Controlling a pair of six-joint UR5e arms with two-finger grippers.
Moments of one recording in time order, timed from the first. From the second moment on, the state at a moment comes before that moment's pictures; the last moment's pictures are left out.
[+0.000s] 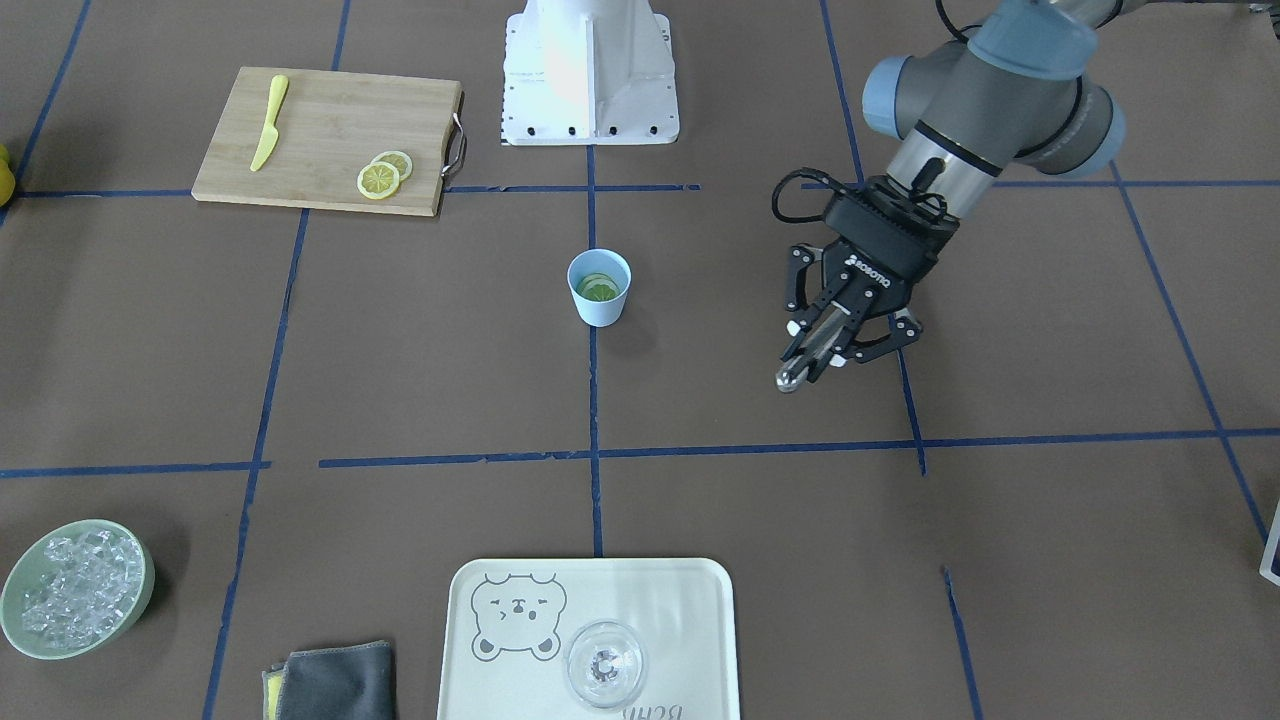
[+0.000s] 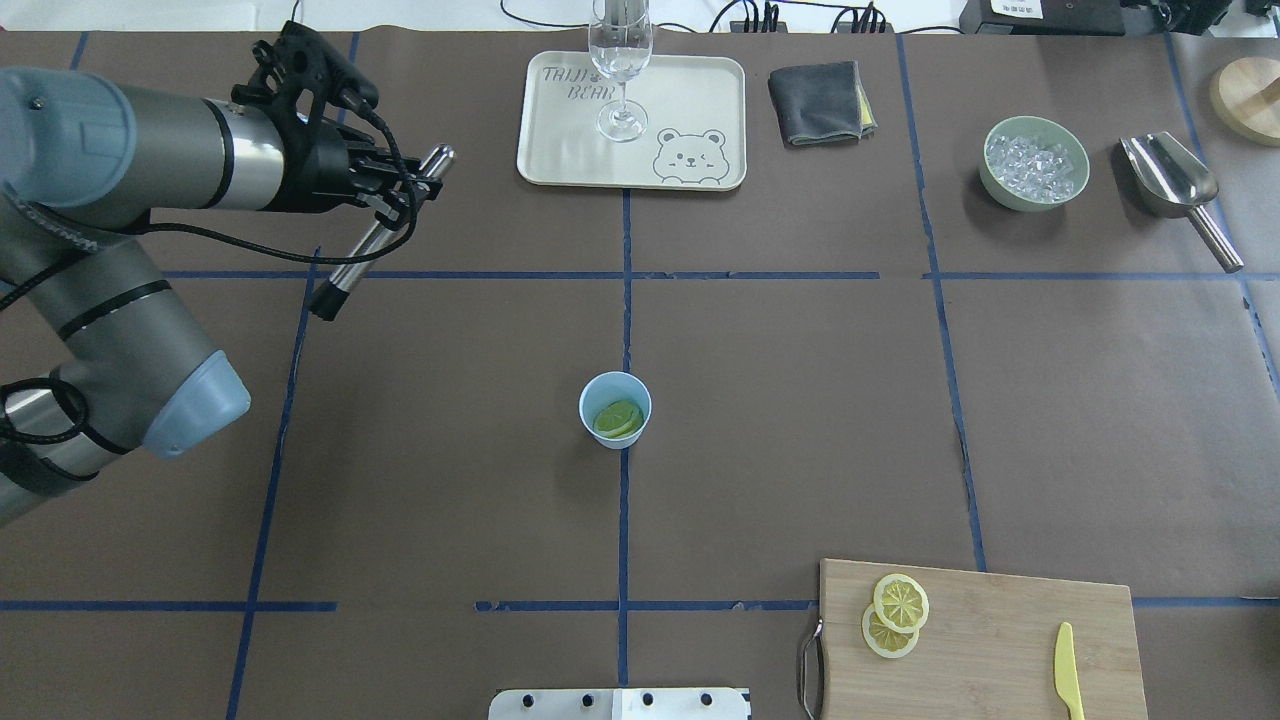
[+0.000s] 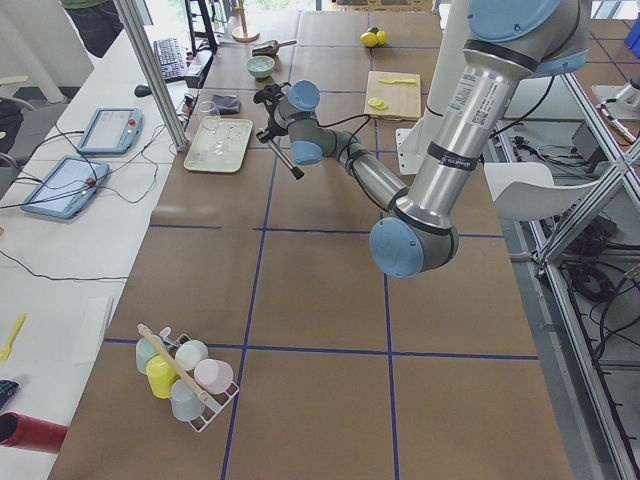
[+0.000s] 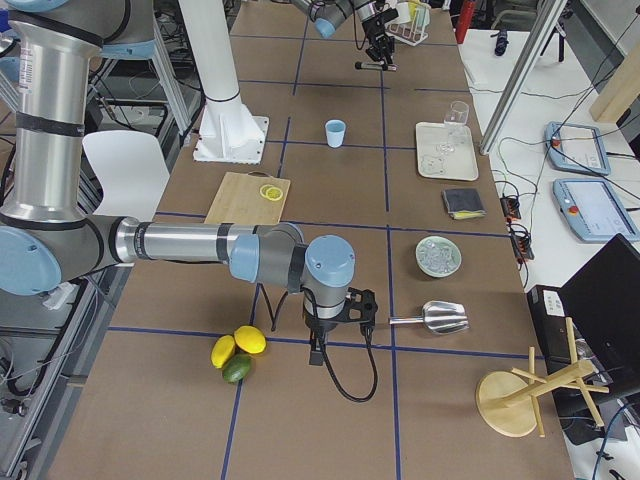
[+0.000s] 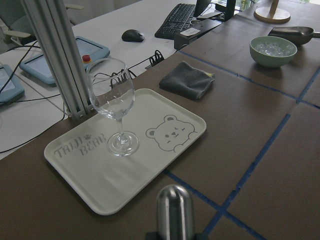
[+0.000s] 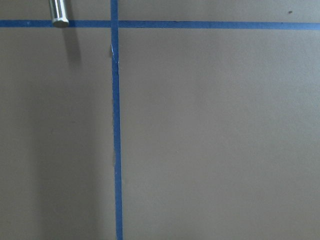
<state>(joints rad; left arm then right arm) -0.83 -1.97 -1.77 -2.23 -1.89 -0.44 1.62 -1.75 1.78 -1.72 2.26 -0.09</state>
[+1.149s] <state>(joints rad) -0.87 -1.67 -1.74 -2.17 -1.80 -0.97 1.62 -1.74 1.79 -1.72 2.26 -0.09</state>
